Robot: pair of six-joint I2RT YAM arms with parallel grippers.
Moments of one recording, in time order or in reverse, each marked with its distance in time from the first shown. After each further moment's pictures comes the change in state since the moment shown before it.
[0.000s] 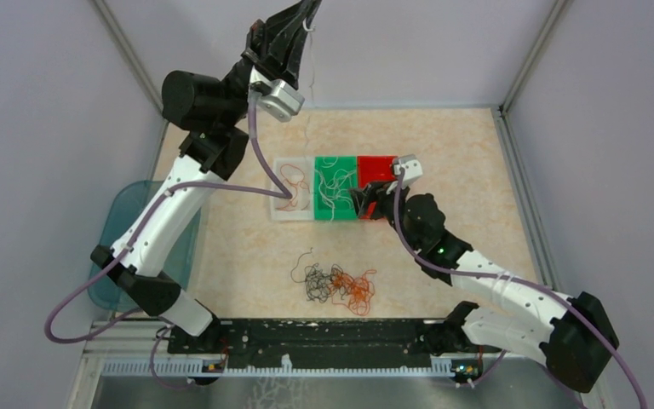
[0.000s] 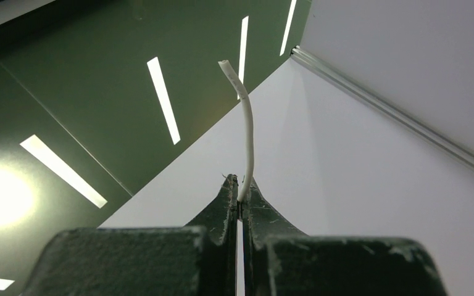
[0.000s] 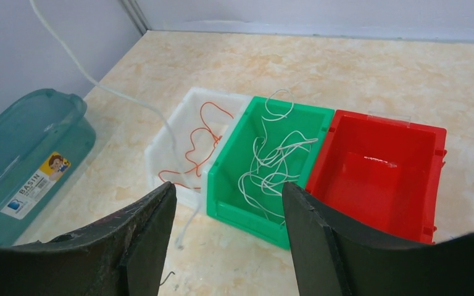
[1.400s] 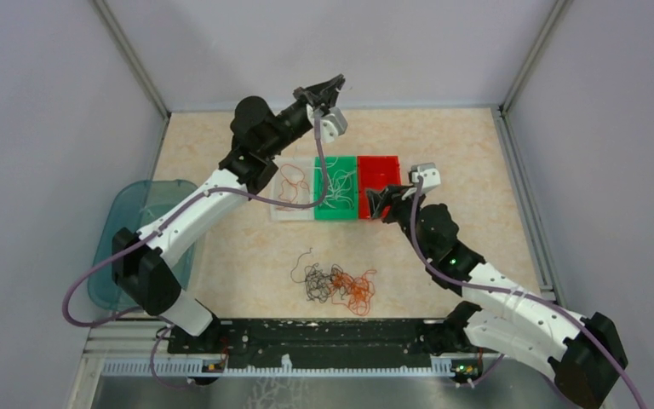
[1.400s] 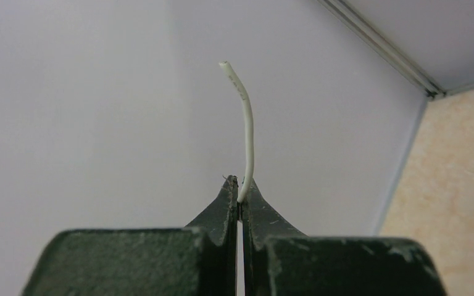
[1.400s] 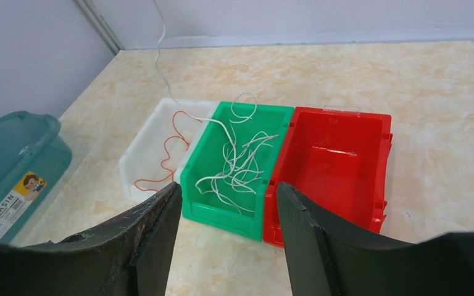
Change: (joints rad) left arm 0.003 0.022 -0.403 -0.027 -0.142 0.028; right arm -0.022 -0.131 -0.079 -0.032 0.084 0.001
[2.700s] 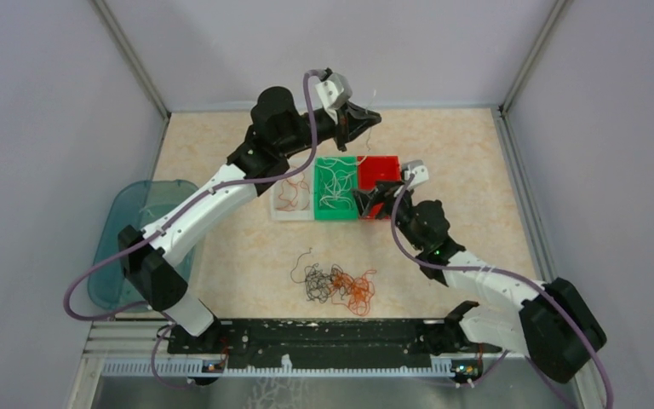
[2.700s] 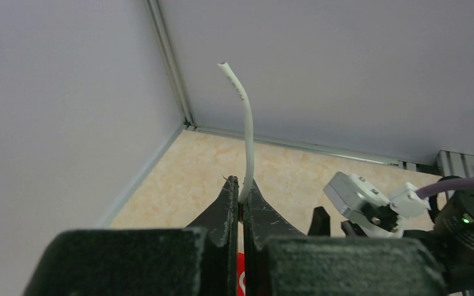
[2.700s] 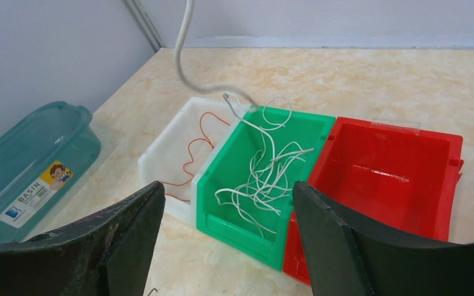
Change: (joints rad) left arm -0.082 0.043 0.146 -0.335 0.121 -0.838; right arm -0.100 0.188 -0.101 0.361 -0.237 0.022
